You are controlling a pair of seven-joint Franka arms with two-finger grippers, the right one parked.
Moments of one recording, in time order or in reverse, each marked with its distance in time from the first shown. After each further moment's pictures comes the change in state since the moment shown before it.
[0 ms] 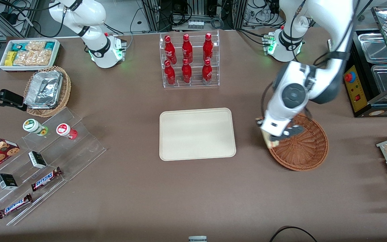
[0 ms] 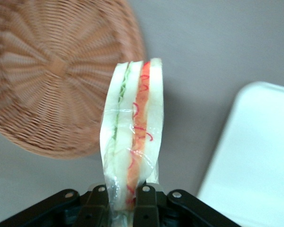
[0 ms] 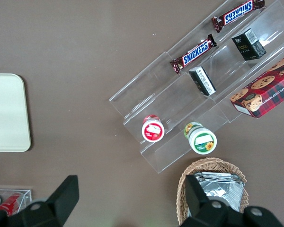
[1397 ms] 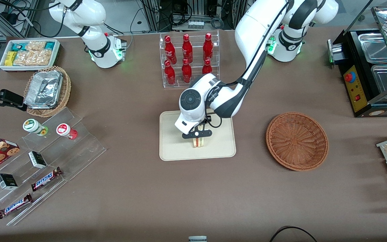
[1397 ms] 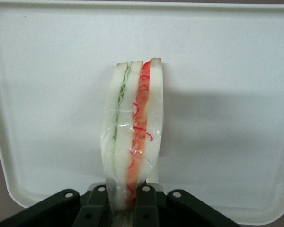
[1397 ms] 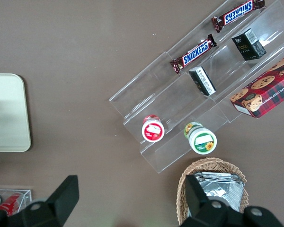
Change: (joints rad) arm -0.363 0.535 0.007 0.597 -0.076 -0.024 -0.141
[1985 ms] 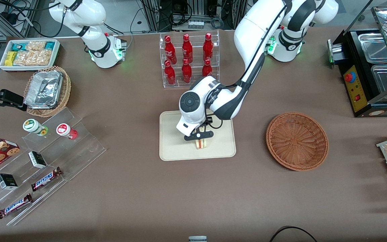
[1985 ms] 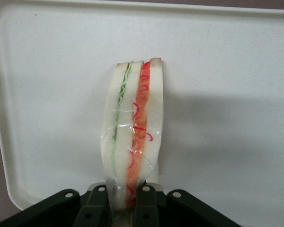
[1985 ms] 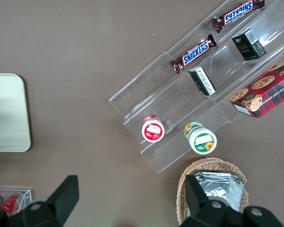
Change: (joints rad) arm 0.000 0.021 0.002 0.001 0.031 0.000 -0.058
